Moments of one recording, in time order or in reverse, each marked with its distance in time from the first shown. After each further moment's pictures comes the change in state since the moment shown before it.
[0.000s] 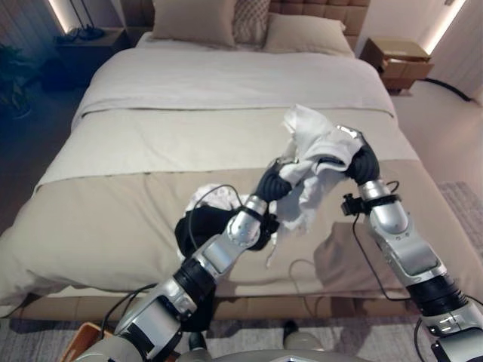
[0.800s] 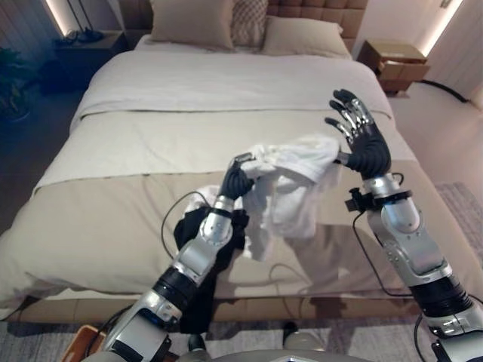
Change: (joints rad) left arm 0.127 0.061 0.231 -0.025 0.026 -0.018 0.028; right arm 0.009 0.003 -0.042 -0.091 0.166 -0.088 0.096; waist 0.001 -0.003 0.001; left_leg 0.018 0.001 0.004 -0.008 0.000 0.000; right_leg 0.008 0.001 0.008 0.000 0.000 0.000
